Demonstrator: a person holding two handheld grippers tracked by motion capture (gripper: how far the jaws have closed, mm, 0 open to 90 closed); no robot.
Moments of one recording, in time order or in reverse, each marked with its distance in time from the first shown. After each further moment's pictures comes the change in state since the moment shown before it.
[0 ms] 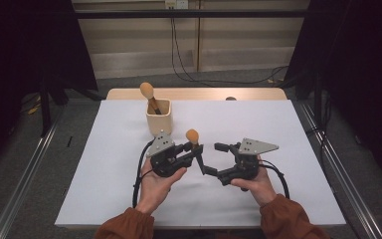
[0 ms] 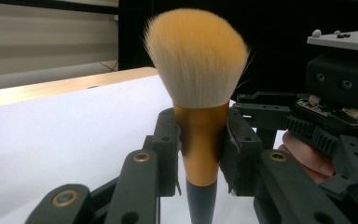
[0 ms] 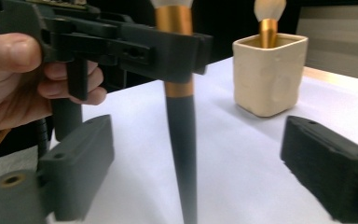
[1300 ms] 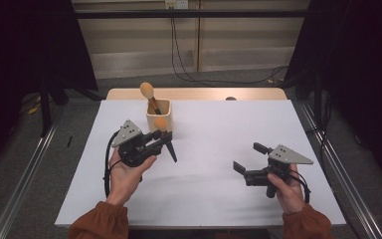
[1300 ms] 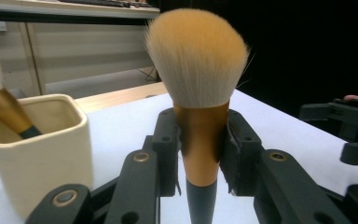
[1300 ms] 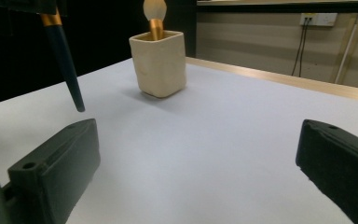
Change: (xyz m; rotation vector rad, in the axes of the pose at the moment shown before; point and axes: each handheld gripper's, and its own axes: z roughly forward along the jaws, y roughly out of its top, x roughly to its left) left arm 0.048 0.026 -0.055 -0.017 0.142 0.028; right arm -0.007 -0.016 -0.071 -0.018 -0.381 0.014
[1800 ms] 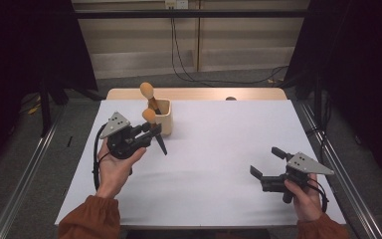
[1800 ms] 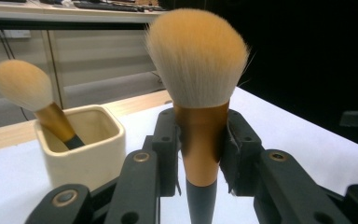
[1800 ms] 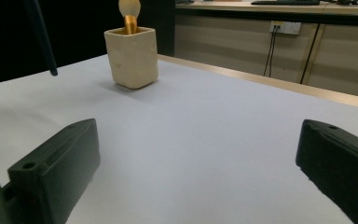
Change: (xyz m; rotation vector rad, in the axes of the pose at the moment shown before) left arm 0.021 0.018 -0.010 -0.003 0.047 0.017; right arm -0.017 -0.012 -0.038 -0.002 -0.069 -0.036
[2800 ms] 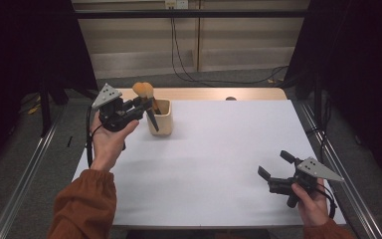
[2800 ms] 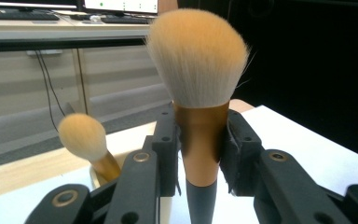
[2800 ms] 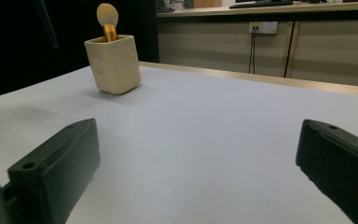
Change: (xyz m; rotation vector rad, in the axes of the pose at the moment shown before) left arm 0.034 0.051 0.017 -0.026 0.075 0.012; right arm -0.008 -0.013 -0.014 -0.045 -0.074 0.081
